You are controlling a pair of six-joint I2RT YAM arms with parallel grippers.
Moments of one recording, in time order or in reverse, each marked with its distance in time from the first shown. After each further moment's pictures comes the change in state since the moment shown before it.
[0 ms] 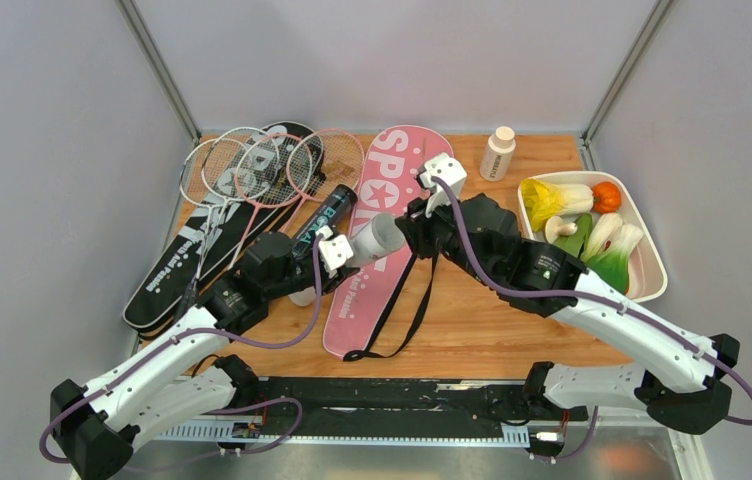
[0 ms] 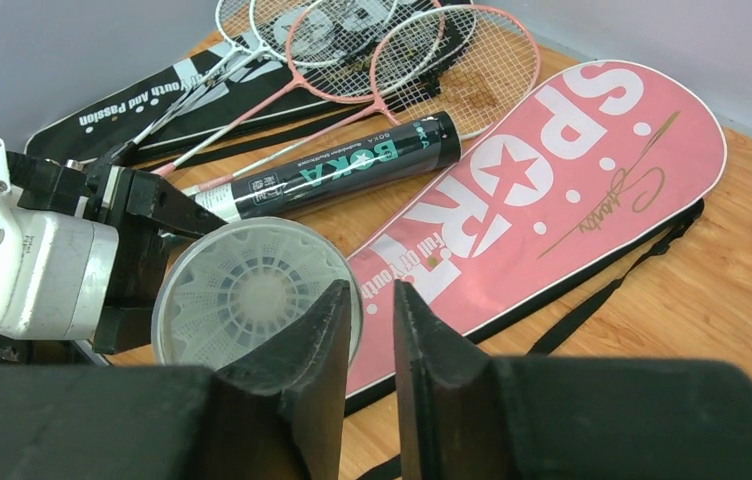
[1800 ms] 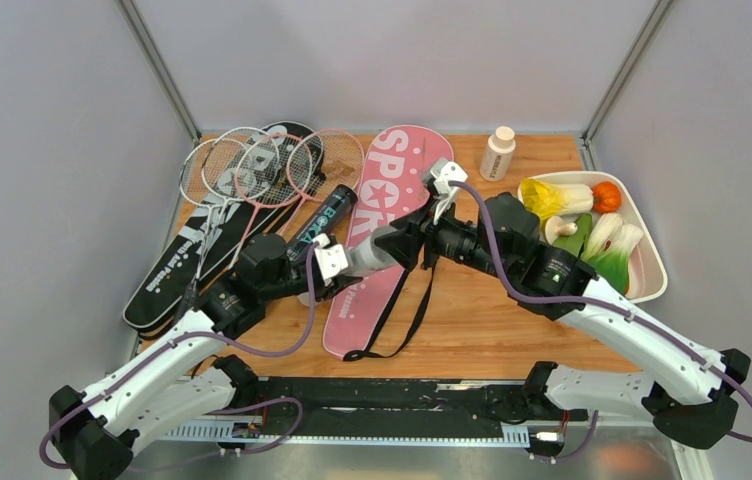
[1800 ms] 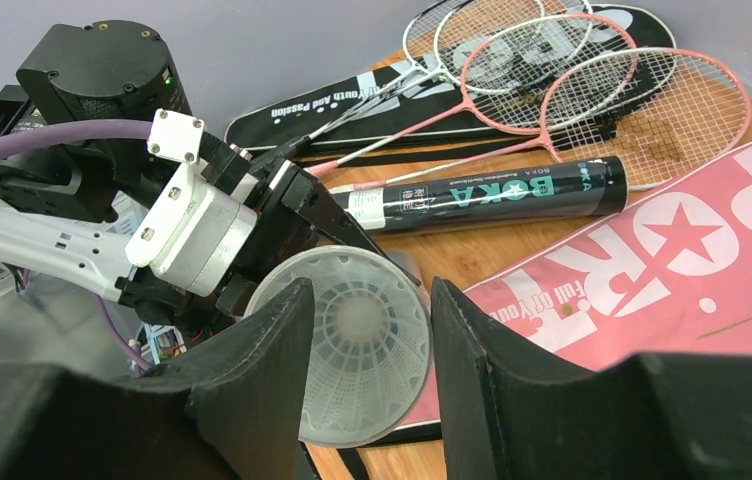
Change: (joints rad) left arm 0.019 -0.031 -0.026 0.016 0.169 0.032; right arm -0.082 -0.057 -0.108 0.154 -0.436 0.035
